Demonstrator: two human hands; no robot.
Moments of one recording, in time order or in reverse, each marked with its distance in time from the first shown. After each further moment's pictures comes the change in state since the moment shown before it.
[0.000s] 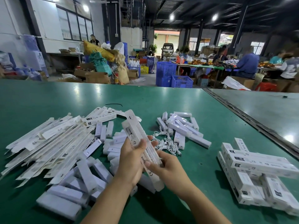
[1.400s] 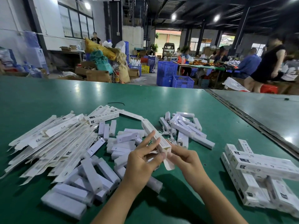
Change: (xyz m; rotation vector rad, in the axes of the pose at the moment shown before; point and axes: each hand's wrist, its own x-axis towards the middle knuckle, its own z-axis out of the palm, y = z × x) left_hand -0.008 -0.015 -0.018 0.429 -0.237 0.251; right_hand 0.001 -0.006 -0.031 0.088 0.037 -0.209
